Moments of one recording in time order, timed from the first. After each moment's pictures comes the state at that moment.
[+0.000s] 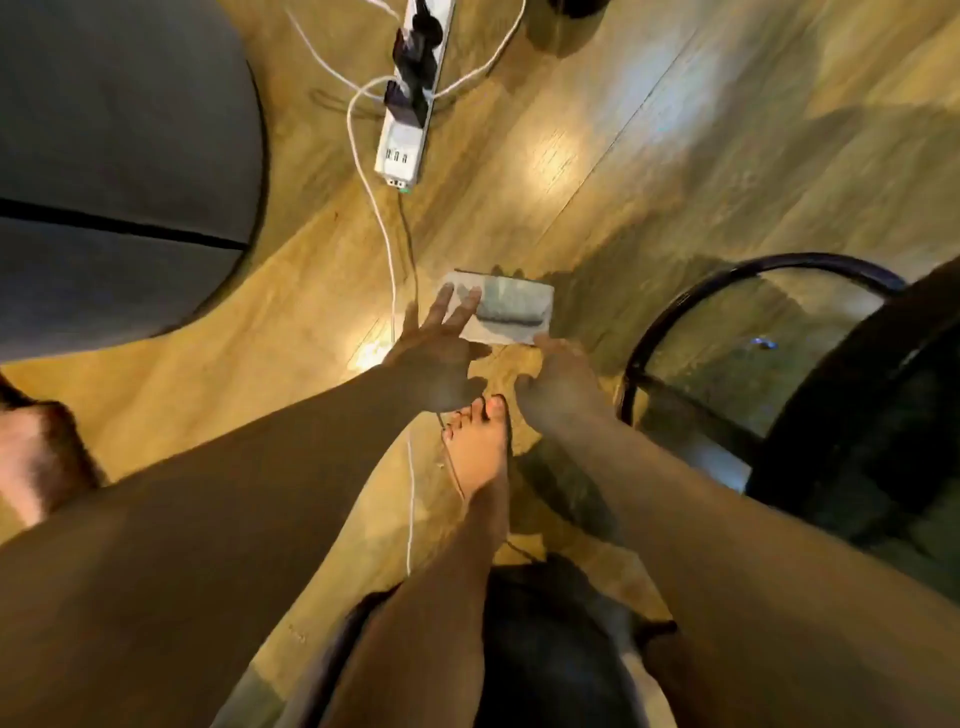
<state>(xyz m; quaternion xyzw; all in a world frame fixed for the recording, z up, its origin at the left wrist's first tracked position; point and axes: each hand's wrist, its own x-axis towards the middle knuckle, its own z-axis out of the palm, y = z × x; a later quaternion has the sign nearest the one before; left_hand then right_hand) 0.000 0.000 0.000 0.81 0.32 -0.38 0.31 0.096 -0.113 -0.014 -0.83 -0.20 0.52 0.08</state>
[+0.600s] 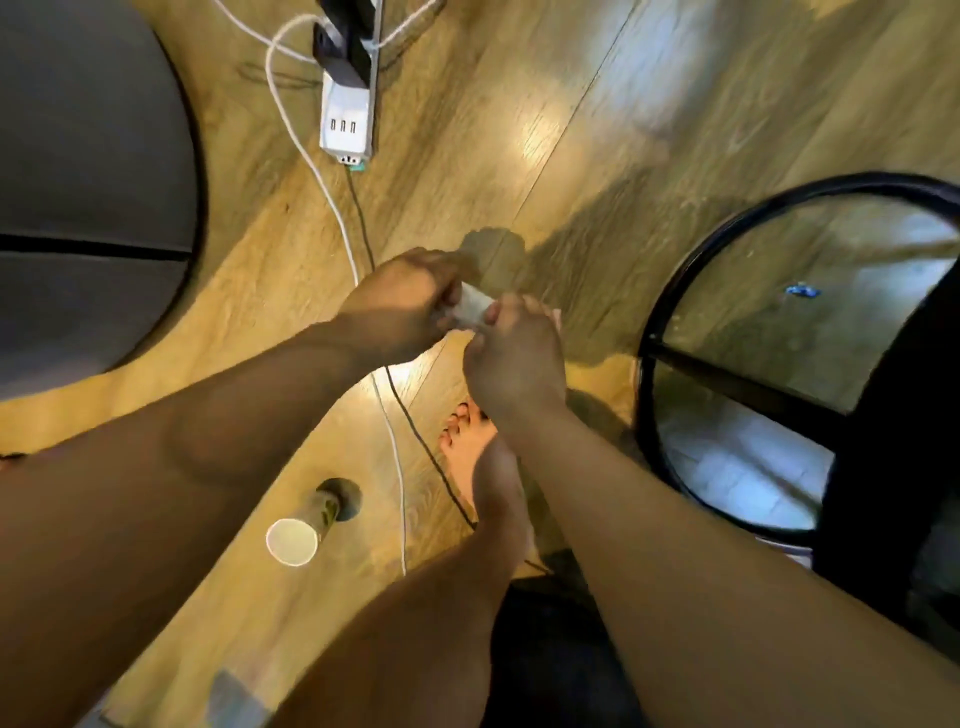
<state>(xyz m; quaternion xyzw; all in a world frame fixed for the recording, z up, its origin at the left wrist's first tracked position) 0.010 0.050 -0.056 0.92 0.15 -0.23 0.29 0.065 -0.091 -0.033 -0.89 -0.21 0.36 0.18</state>
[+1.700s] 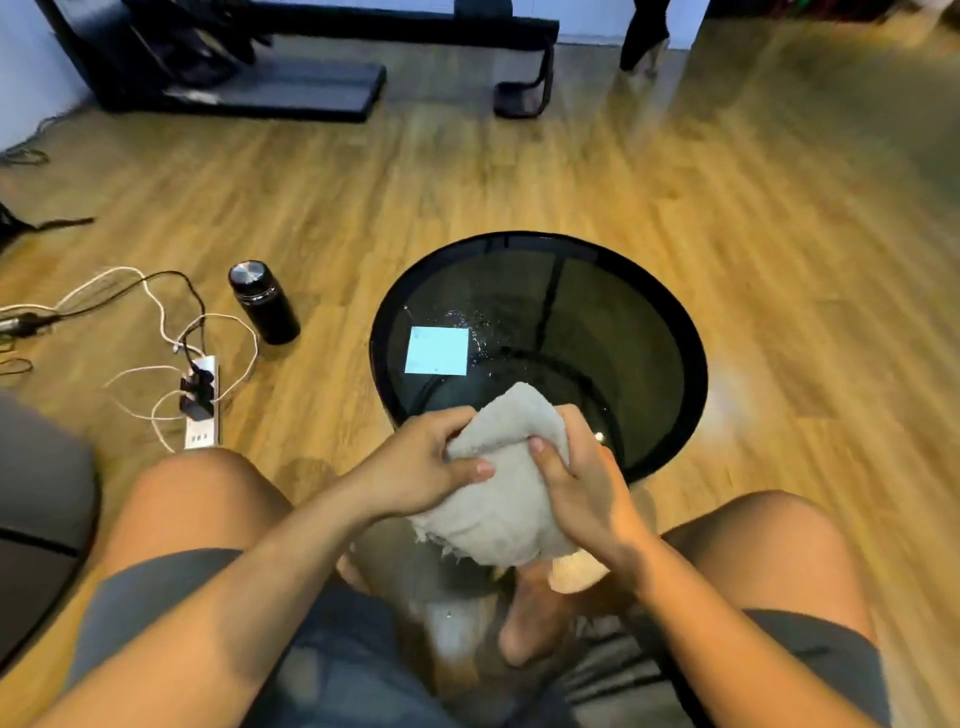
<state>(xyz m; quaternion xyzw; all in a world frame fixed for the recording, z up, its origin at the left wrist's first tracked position) -0.020 -0.288 0.233 0.85 -0.07 -0.11 0.51 -0.004 -0.491 0.226 -0.84 -0.14 0.07 0.51</state>
